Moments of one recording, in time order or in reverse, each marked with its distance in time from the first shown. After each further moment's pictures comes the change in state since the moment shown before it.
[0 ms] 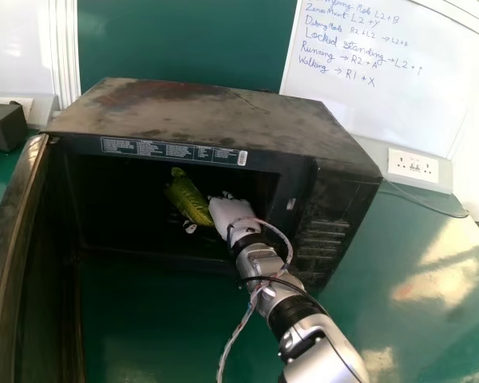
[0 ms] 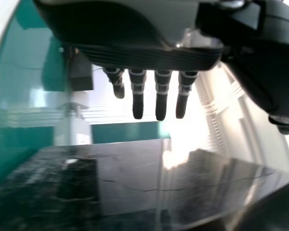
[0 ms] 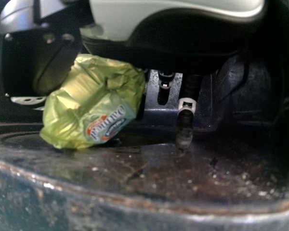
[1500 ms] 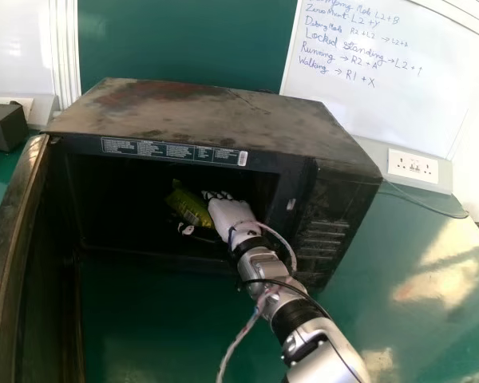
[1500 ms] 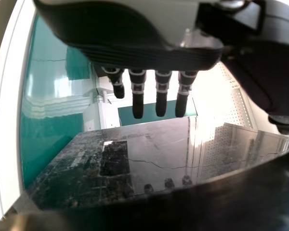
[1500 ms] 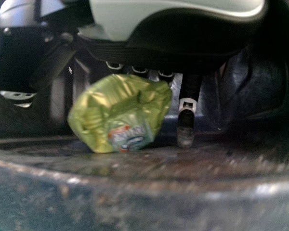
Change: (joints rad) left arm 0.033 0.045 -0.008 0.008 0.065 0.011 0.002; right arm 0.063 -0.036 -0.002 -0.049 0.042 -0.107 -0.088
